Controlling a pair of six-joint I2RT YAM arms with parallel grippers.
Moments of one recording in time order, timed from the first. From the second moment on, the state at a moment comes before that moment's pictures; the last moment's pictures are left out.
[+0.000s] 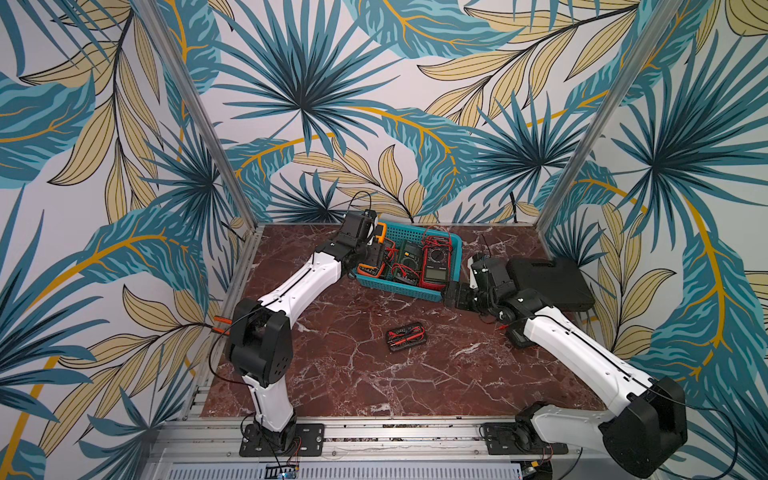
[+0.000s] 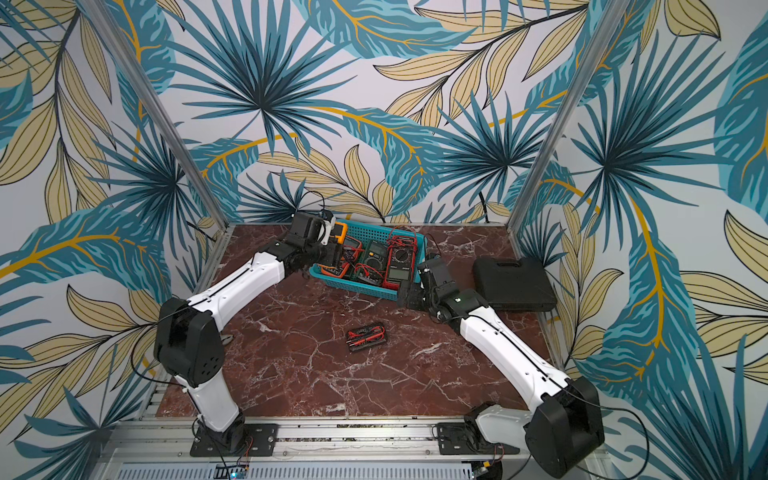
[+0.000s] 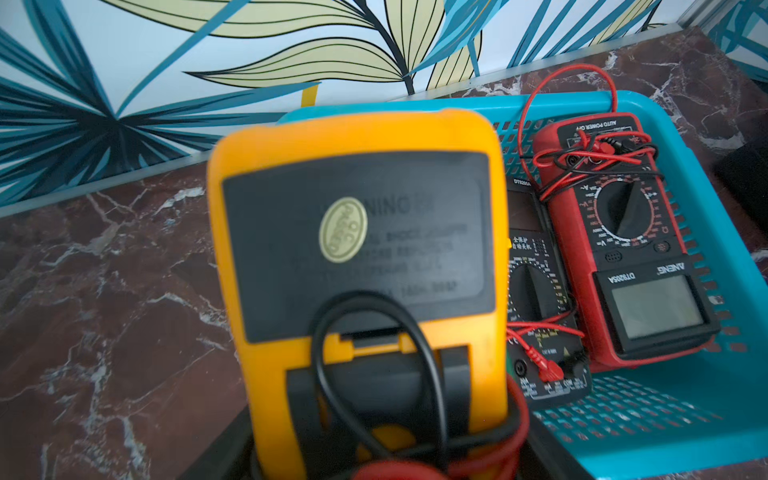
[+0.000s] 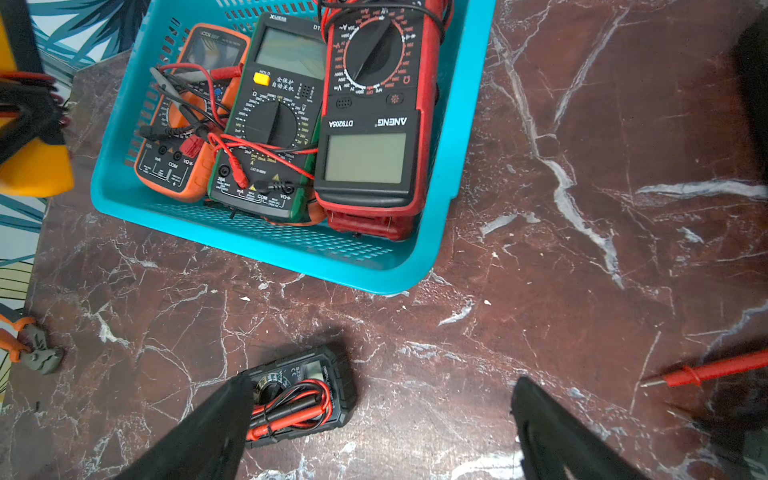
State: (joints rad) left arm -0.42 1.83 1.57 -0.48 -0.03 -0.10; right arm 0.44 1.26 1.02 -0.59 0.08 0.55
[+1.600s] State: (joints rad) left arm -0.40 1.95 1.83 -0.71 0.02 -0.17; right arm 0.46 1.29 1.02 -0.59 0.08 0.56
